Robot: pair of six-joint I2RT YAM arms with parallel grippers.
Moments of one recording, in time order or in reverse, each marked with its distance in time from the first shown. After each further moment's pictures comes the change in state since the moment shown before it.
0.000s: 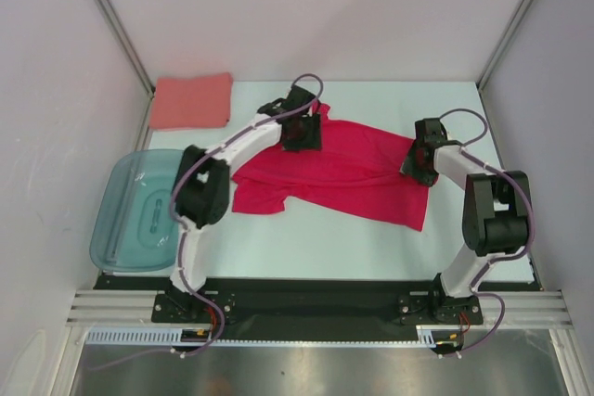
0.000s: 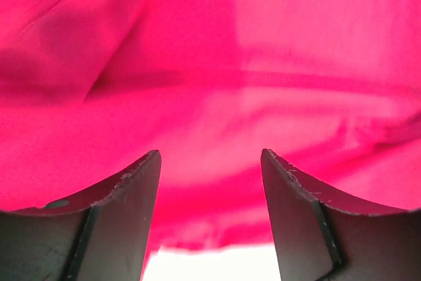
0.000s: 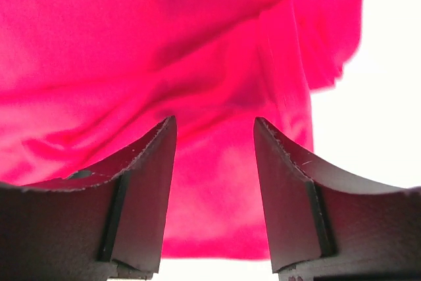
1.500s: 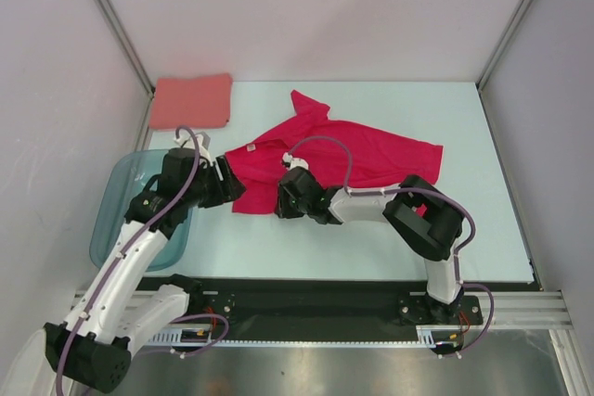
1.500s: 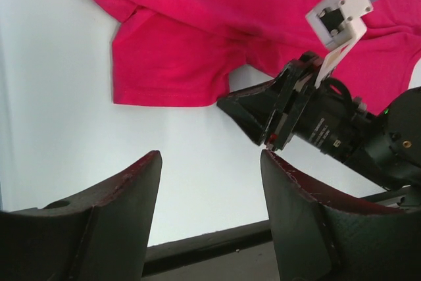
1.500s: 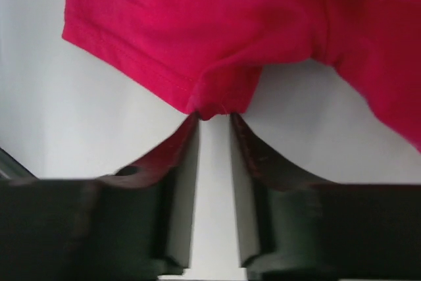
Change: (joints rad) left arm 0.259 -1.330 -0.990 -0.061 0.083 -0.005; right arm 0.889 0.214 0.064 0.497 -0.071 0.178
